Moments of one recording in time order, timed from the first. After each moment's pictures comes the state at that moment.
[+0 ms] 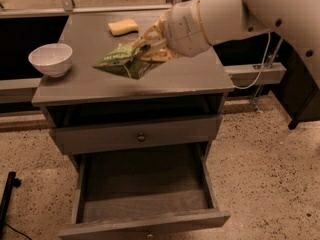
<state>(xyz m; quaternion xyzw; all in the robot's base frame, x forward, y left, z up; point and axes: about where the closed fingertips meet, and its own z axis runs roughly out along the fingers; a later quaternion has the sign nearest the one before) 0.554 0.036 0.993 -0.84 0.18 -0.07 0.51</state>
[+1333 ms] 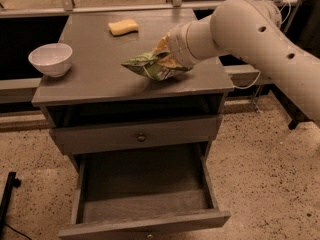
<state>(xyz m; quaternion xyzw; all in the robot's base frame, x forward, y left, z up) 0.654 -0.002 0.922 -0.81 0.33 -0.19 0.44</state>
